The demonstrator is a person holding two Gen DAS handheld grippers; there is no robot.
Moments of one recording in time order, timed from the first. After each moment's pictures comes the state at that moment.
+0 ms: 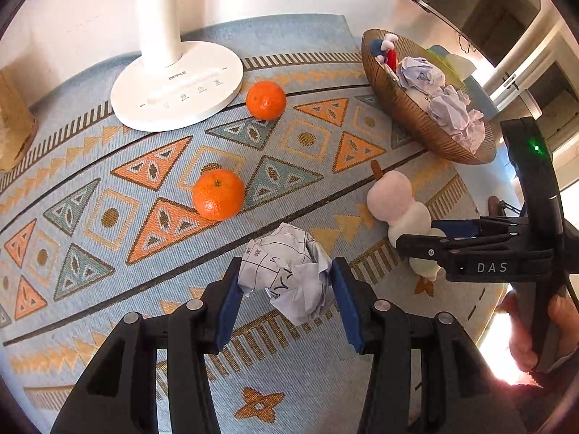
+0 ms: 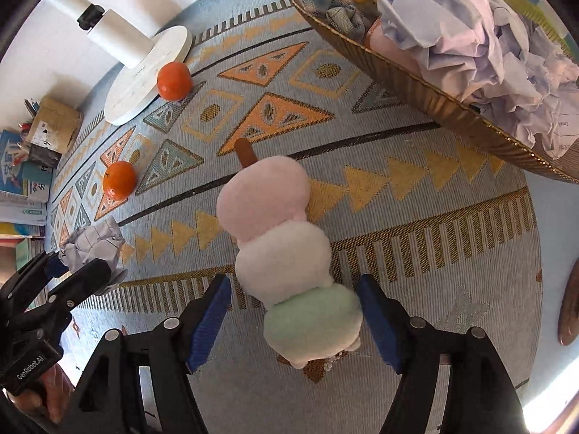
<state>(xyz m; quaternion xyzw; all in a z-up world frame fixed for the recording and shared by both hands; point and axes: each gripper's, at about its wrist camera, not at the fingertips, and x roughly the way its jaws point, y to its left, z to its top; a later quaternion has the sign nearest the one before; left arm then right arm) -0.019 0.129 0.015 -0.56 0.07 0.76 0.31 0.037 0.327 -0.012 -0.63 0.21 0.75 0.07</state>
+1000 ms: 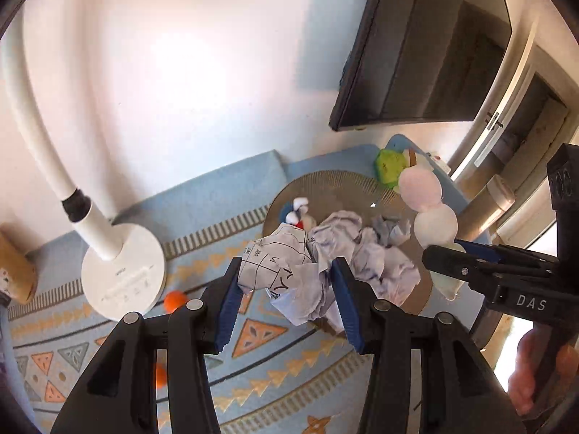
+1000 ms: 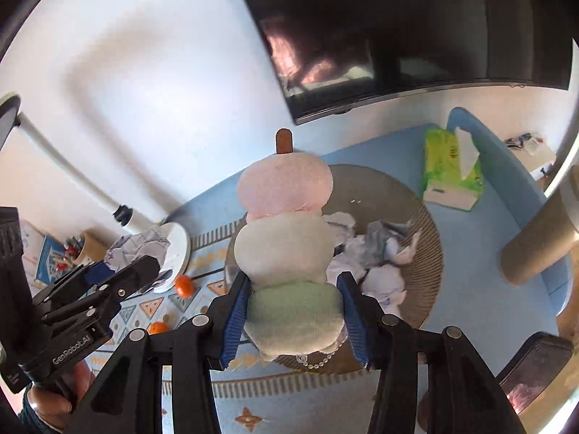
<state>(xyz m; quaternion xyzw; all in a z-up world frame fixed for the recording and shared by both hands) -0.055 0.287 0.155 -0.43 0.06 0.84 0.33 0.048 0.481 0.171 -0.44 0.22 0.86 0.13</state>
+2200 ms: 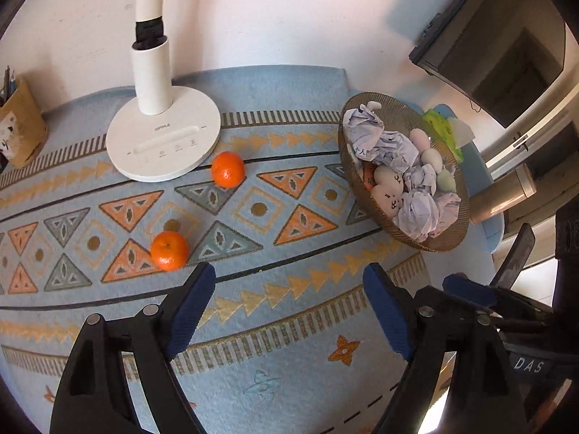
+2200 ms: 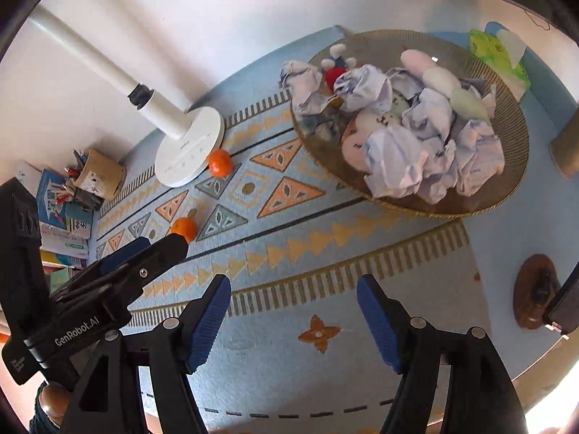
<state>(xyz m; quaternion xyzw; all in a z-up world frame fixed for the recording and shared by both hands) -0.024 0.176 0.080 -0.56 -0.02 0.79 0.26 0.074 0.339 0.089 -0.56 0.25 0.79 0.07</state>
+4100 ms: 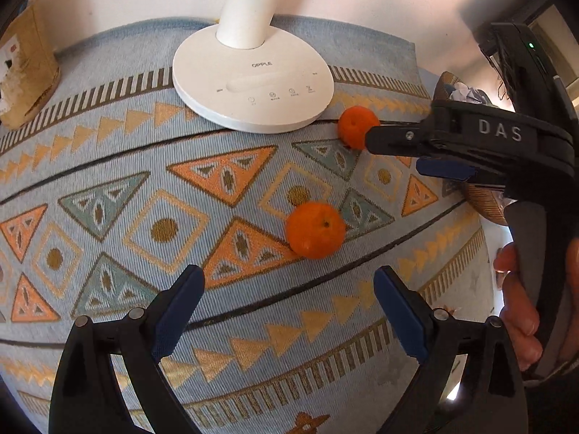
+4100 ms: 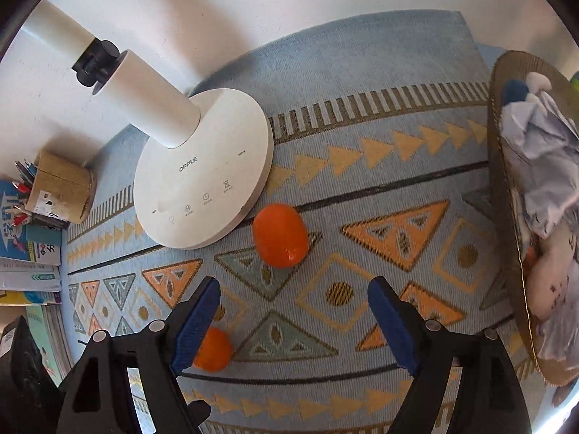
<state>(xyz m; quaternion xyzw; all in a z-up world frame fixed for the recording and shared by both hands) -0.092 0.089 -0.001 -0.60 0.00 0.75 0.26 -0.118 0.290 0.005 -0.60 0.20 0.77 0.07</state>
